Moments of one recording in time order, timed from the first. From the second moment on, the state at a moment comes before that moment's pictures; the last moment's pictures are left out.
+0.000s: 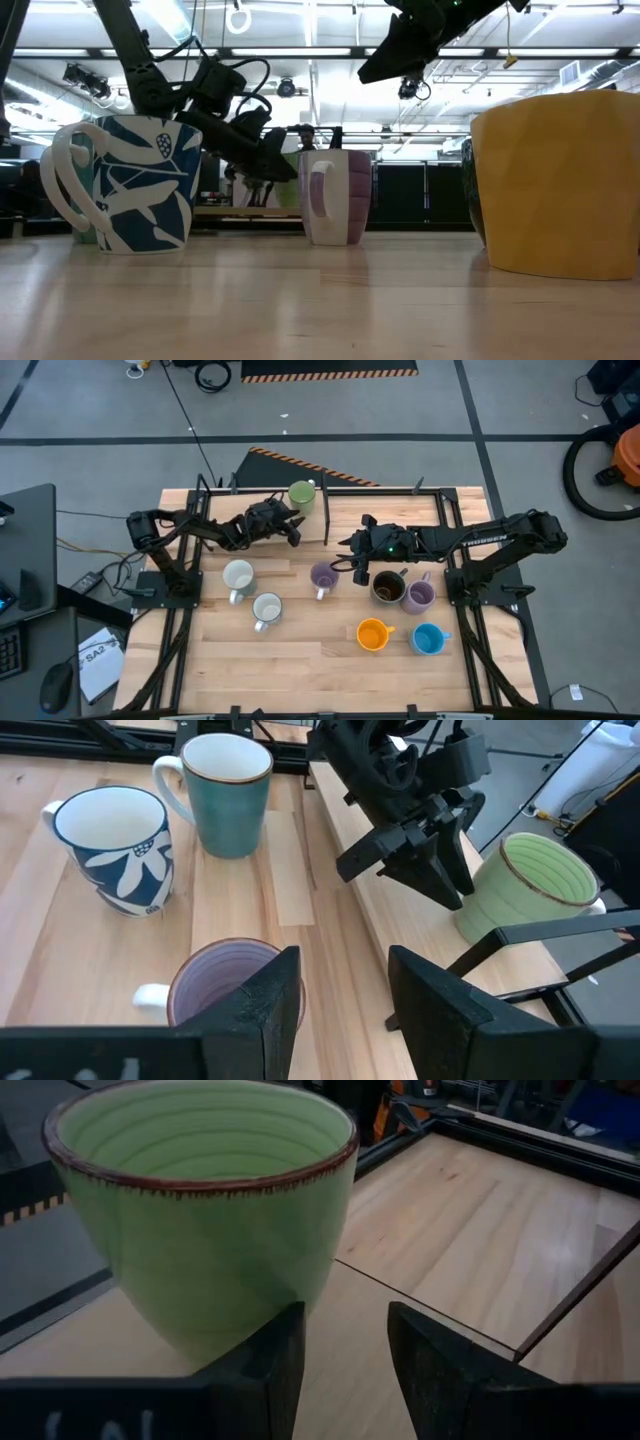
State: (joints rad) left arm 0.49 1.70 0.60 0.77 -0.13 -0.14; right arm 0.01 1.33 0.97 -0.16 0.27 -0.06
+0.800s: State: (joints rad) left arm 0.45 1.64 0.61 0.70 -0.04 -0.07; right arm 0.01 1.33 0.97 -0.16 0.27 -0.06
